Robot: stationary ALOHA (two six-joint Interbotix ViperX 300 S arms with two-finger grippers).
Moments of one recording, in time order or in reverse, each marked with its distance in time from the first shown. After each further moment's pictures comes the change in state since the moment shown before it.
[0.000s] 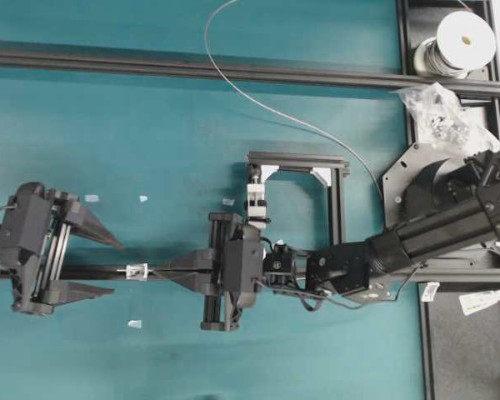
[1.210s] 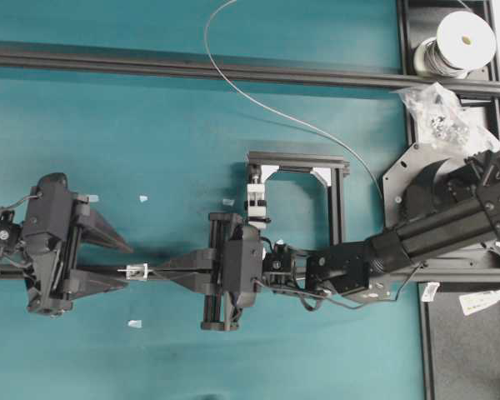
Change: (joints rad) left arm 0.014 -0.006 -0.061 0.003 0.121 -0.135; right arm -0.002 0.000 0.000 0.000 0.006 0.000
